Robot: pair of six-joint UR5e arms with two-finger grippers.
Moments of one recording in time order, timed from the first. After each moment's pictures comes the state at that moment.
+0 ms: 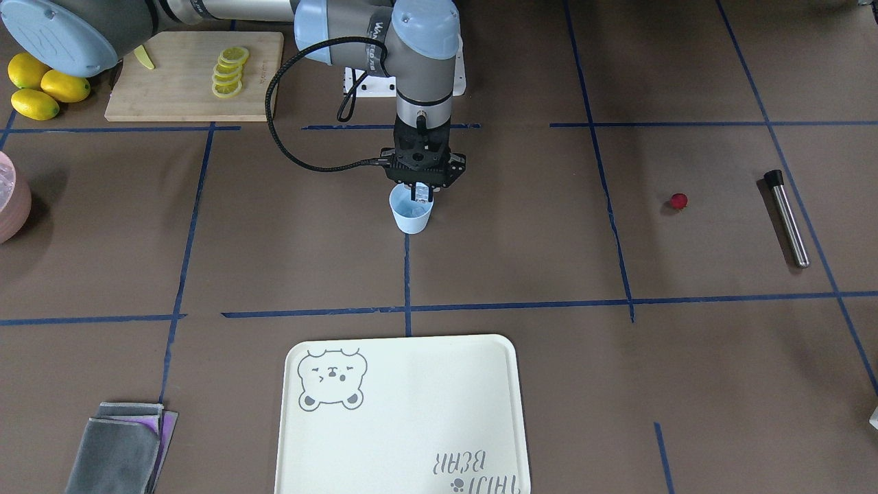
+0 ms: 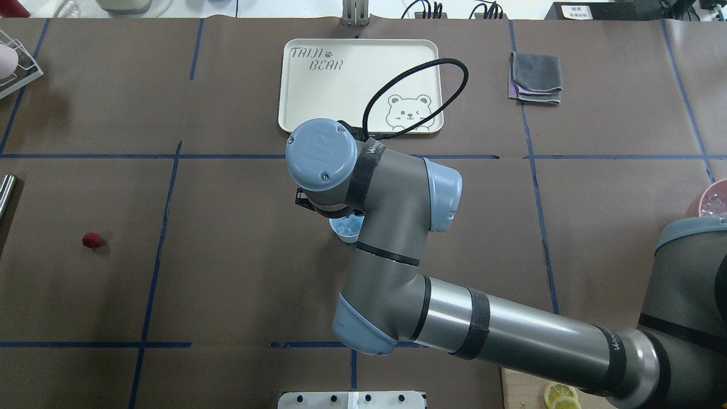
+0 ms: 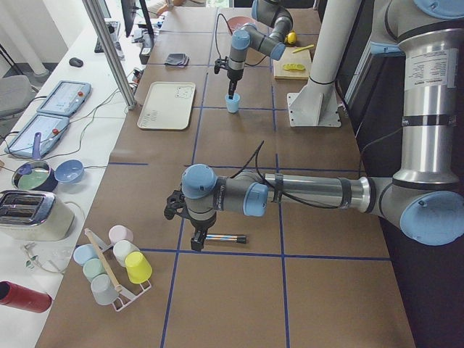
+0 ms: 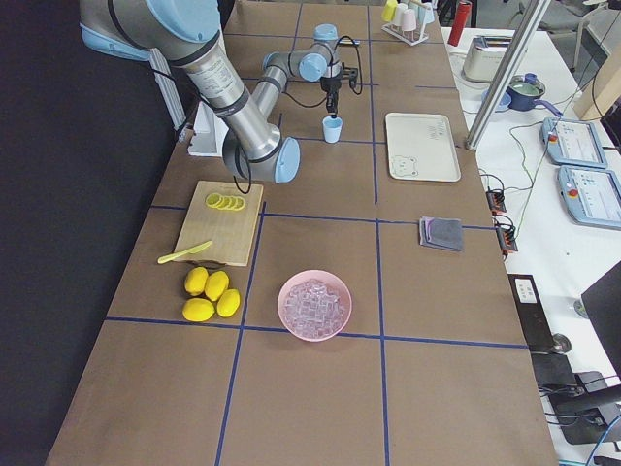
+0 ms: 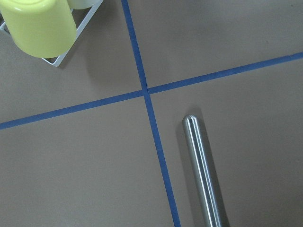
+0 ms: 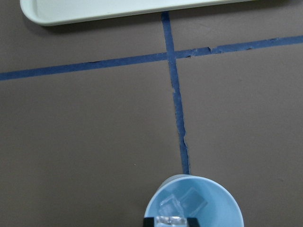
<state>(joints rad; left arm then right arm) -1.52 -1.50 -1.67 -1.68 -2.36 0.10 0.44 -0.65 1.54 -1.71 1.73 1.38</state>
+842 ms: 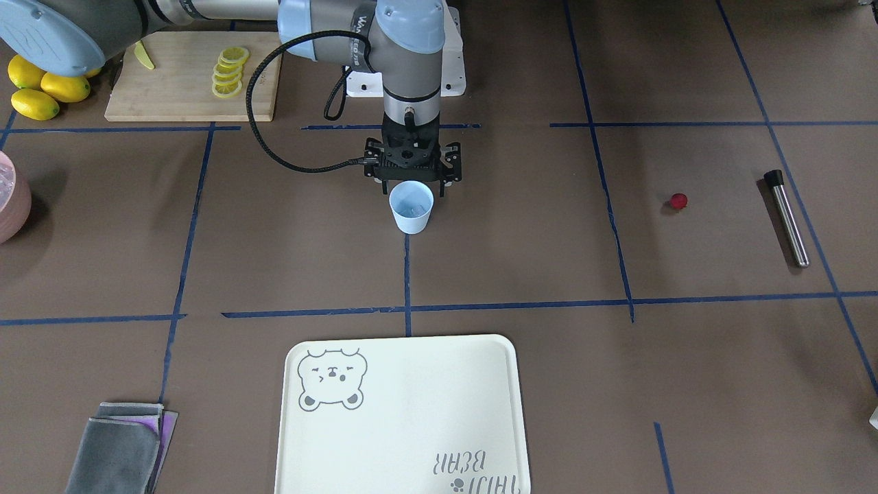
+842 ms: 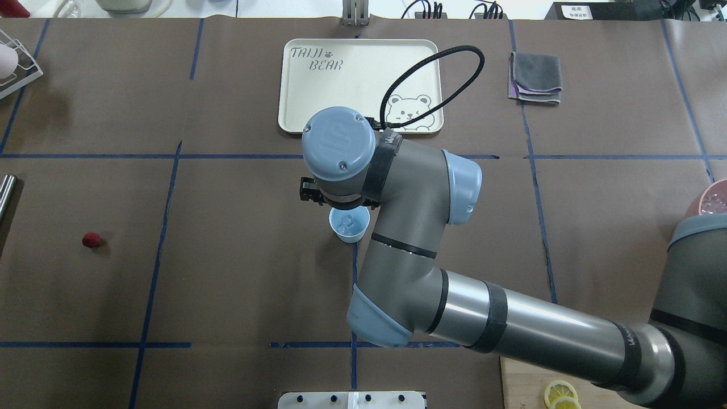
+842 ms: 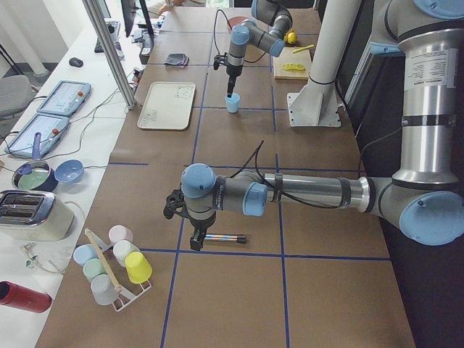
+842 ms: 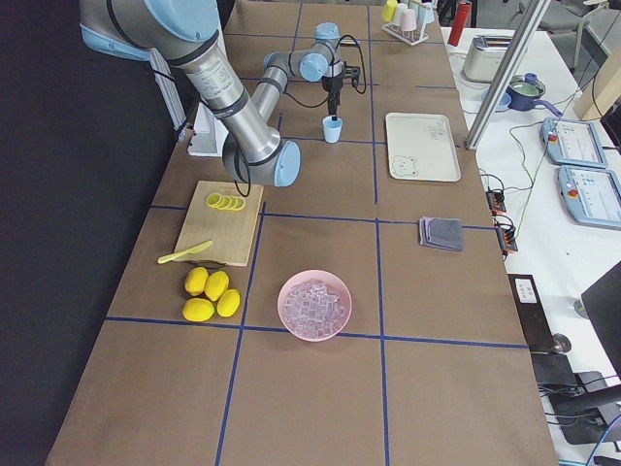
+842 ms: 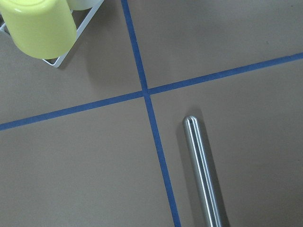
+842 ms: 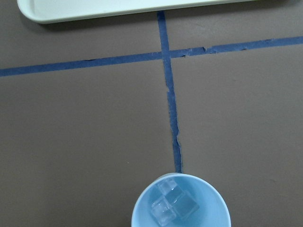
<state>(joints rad) -1.51 -1.51 -1.68 -1.68 -2.35 0.10 0.49 -0.68 1.60 -1.73 1.75 1.31</state>
